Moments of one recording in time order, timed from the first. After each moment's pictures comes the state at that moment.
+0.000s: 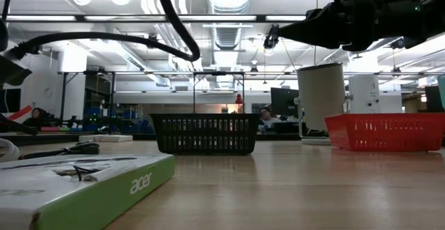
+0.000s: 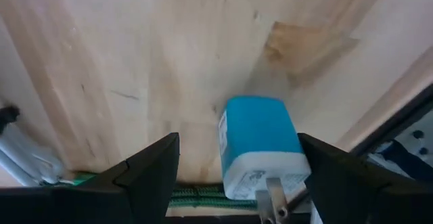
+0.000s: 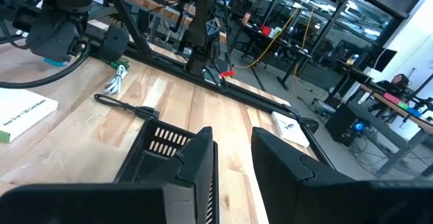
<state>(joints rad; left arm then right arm) -0.69 1.99 1.36 -1.07 0.44 -0.86 0.13 1.28 0.34 0.86 0.18 -0.37</state>
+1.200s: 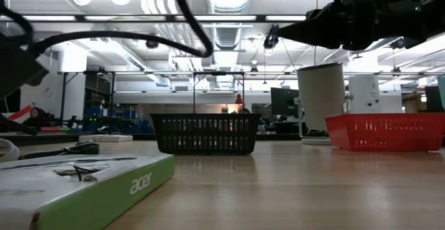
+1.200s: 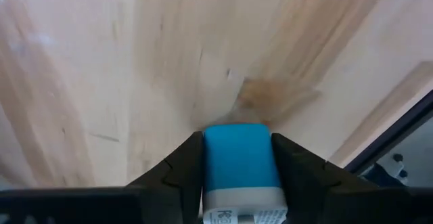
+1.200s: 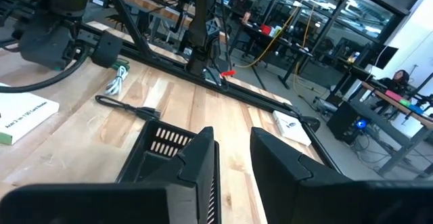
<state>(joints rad) -0.68 1.99 1.36 -0.96 0.40 -0.94 0.13 1.28 0.34 0.86 0.18 -0.36</state>
